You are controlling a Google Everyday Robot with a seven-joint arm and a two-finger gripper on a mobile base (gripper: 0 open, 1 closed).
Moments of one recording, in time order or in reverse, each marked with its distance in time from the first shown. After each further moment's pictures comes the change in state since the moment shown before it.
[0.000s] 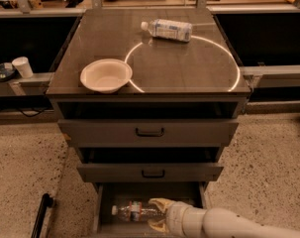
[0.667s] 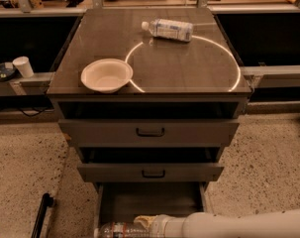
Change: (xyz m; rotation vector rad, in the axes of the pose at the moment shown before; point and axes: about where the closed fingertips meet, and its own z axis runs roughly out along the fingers) arm -0.070 0.057 -0.003 -0.207 0.073 0.102
